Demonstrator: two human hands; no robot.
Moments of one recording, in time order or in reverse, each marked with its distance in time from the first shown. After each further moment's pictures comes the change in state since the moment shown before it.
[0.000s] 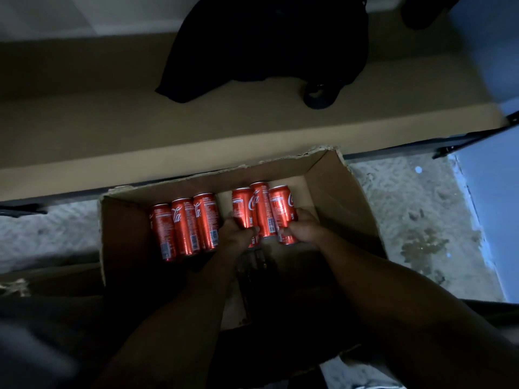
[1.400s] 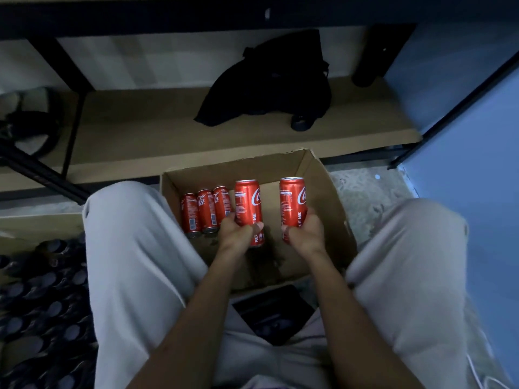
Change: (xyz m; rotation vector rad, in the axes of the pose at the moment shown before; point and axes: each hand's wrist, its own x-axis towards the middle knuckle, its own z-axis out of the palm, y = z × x) left_hand -0.247 -0.019 -0.063 -0.450 -0.001 0.207; right_hand -0.248 0.034 0.046 0.162 0.460 -0.334
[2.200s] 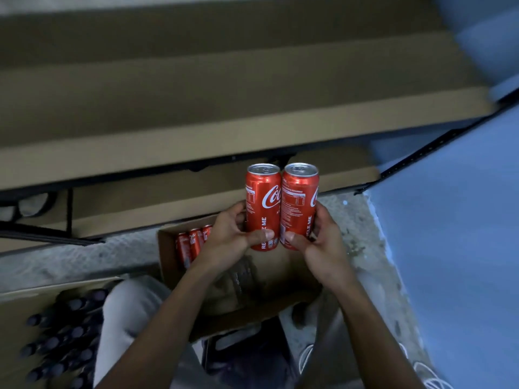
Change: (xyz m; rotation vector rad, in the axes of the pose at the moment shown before) left_hand -0.079 0.288 0.013 0.087 -0.412 0.189; right_hand -0.041 -0.243 -0.174 0.259 -0.155 -0.197
